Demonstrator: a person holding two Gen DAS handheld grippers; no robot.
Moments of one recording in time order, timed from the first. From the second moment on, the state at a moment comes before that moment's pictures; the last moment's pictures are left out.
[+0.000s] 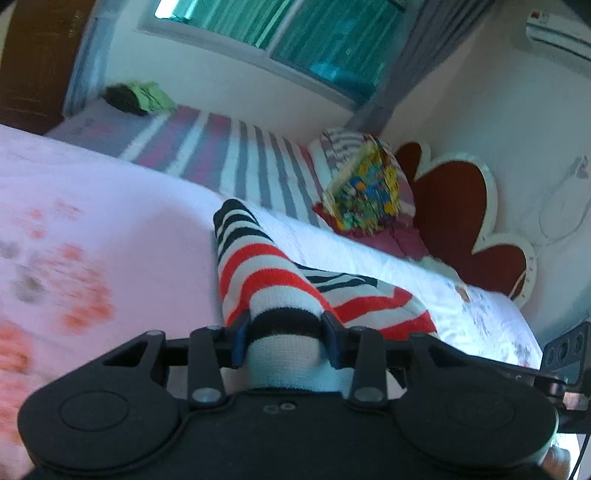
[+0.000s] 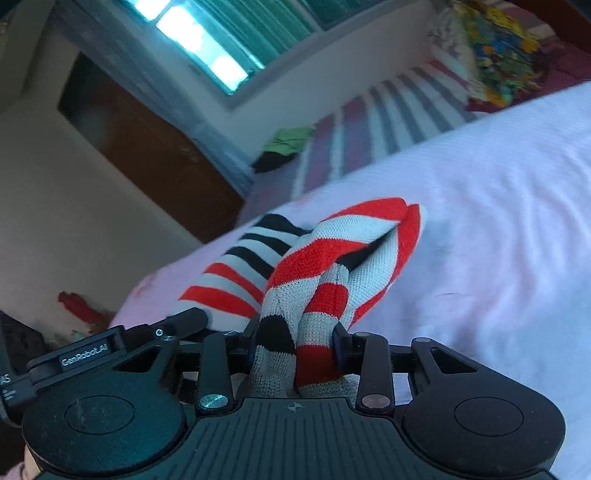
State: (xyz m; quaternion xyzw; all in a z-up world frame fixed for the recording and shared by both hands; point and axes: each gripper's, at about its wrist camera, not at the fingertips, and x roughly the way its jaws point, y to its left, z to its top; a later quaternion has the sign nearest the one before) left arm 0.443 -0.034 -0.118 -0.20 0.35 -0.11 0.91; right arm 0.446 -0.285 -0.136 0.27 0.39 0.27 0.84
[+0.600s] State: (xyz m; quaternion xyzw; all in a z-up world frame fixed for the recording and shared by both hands) left arm 0.379 0.188 -0.140 -0.17 0.35 -0.04 0.92; right arm 0.389 -0.018 -0.167 0.25 0.41 0.29 0.83
